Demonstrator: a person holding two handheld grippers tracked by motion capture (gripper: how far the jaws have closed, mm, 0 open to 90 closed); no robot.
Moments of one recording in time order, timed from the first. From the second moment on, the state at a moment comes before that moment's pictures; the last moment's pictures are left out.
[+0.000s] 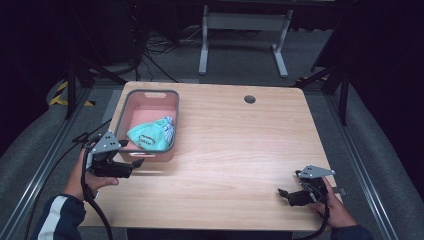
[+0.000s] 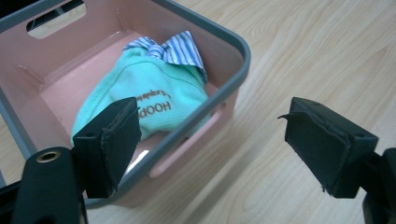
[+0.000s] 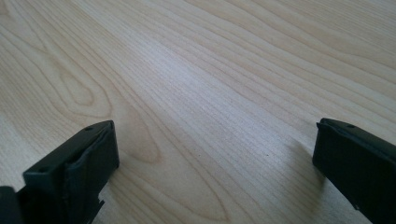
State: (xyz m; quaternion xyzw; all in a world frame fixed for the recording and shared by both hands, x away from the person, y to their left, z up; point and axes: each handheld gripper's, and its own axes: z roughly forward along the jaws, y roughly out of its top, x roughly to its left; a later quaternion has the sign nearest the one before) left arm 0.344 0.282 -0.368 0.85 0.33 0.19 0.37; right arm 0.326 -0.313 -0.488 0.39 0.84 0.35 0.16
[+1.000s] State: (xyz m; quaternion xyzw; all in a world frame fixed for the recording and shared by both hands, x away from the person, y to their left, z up) left arm 0.451 0.242 -0.359 0.88 0.35 0.17 0.26; right arm 0.326 -0.313 -0.488 0.39 0.84 0.35 0.16
